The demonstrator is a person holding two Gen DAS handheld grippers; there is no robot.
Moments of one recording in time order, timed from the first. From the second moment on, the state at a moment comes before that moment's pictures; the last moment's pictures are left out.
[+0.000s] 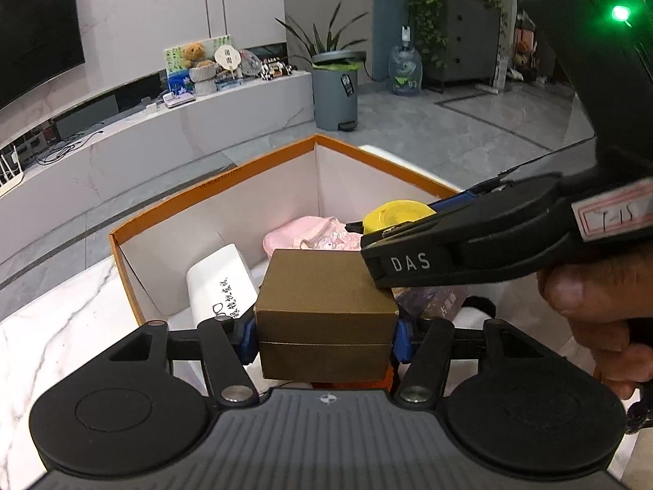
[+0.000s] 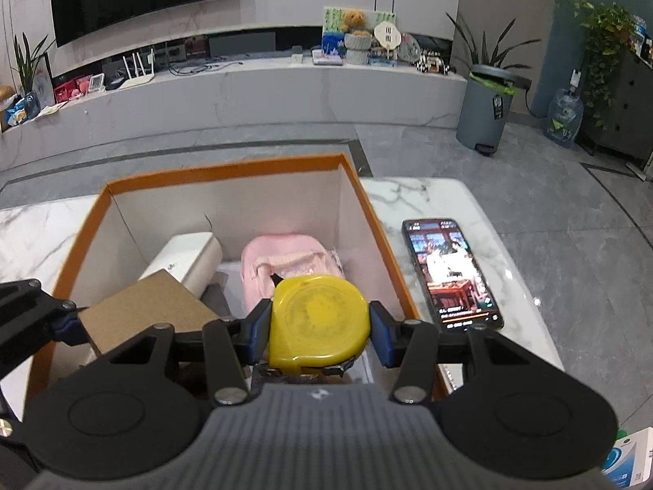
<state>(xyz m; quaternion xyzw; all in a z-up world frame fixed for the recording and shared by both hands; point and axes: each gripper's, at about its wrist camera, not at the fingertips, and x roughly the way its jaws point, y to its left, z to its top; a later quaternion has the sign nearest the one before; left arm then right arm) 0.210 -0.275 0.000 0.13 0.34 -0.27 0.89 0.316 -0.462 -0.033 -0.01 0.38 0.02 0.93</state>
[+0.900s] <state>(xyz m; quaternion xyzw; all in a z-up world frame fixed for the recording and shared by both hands) 0.181 -0.222 0.044 0.01 0.32 -0.26 0.91 0.250 -0.458 0.002 0.05 0.34 0.02 0.94</state>
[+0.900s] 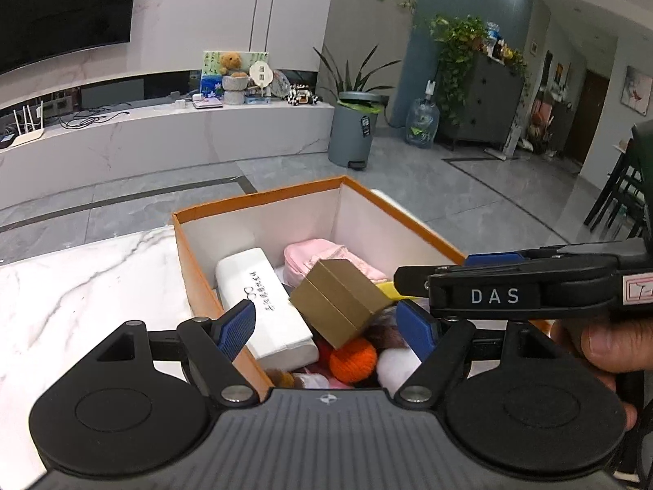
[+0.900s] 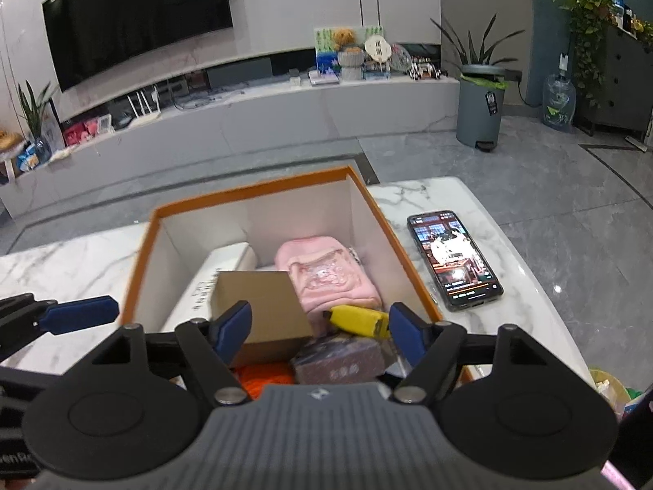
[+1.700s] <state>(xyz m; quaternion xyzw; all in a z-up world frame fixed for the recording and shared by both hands) 0.141 -0.200 0.056 0.01 0.41 -0.15 0.90 0.131 -0.419 0.035 0.05 0.35 -0.01 0.94</state>
